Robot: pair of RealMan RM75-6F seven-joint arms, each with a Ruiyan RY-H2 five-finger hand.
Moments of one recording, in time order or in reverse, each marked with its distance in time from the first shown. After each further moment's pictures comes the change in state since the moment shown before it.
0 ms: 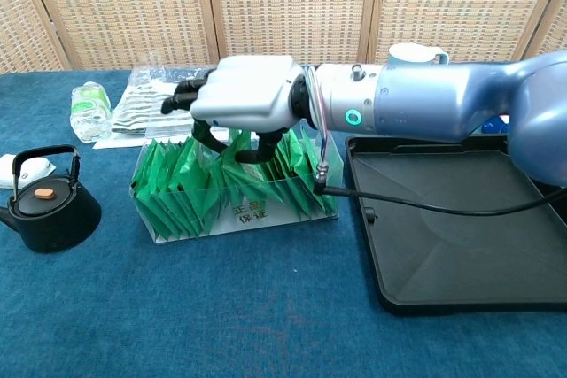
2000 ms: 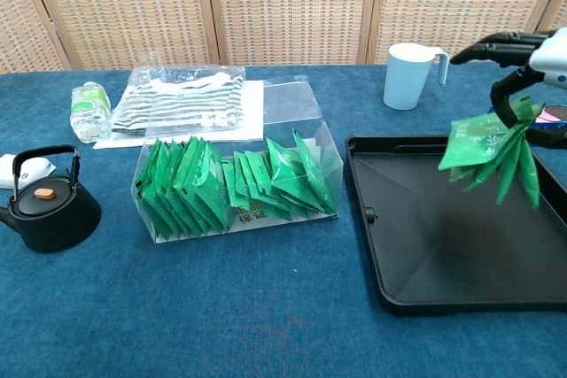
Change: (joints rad) left arm 0.032 0.005 0.044 -0.054 0.123 0.085 0.032; right arm -0.608 0.460 -0.178 -0.258 -0.078 0.456 0.152
